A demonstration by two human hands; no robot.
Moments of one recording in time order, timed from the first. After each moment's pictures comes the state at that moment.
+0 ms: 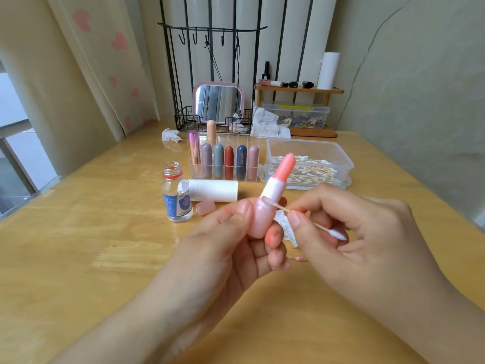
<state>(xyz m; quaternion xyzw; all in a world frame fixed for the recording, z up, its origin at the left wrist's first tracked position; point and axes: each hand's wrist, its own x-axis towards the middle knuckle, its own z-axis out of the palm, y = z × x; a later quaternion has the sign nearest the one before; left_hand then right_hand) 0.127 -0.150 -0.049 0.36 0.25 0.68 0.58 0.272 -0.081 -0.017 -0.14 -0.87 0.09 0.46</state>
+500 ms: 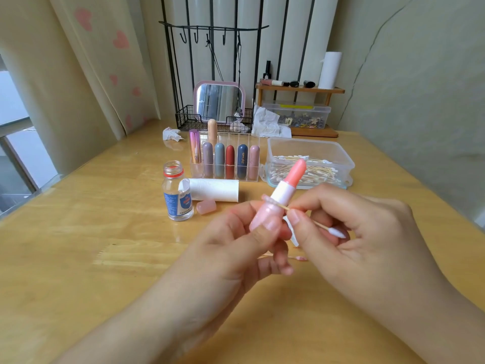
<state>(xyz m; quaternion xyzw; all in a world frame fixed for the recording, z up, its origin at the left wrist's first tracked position) 0.134 -0.159 -0.043 0.41 0.33 0.66 0.54 0.269 -0.082 -0.015 -0.12 -0.89 0.10 0.44</state>
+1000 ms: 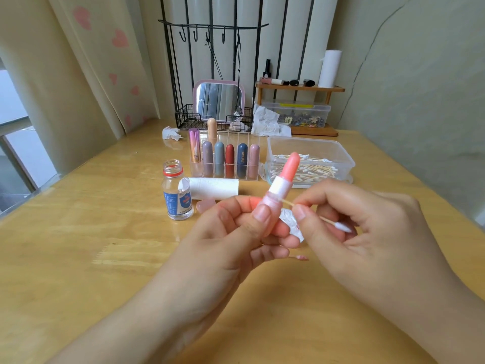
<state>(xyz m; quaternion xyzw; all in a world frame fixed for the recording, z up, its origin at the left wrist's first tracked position) 0.133 -0.159 -0.039 0.39 0.36 0.69 0.50 0.272 -0.079 -0.014 -0.14 -0.88 0.08 0.44</state>
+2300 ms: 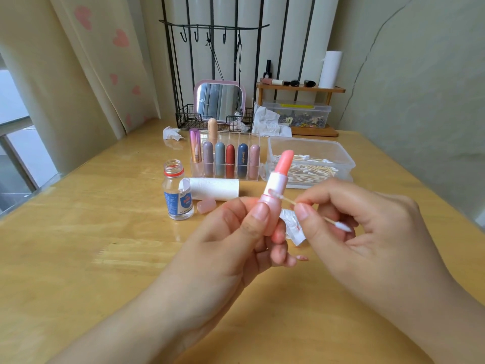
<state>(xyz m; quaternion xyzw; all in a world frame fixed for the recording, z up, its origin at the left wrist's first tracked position) 0.138 -0.159 -0.039 0.38 0.32 0.69 0.52 0.272 -0.077 -0.019 -0.16 -0.86 0.11 0.47</state>
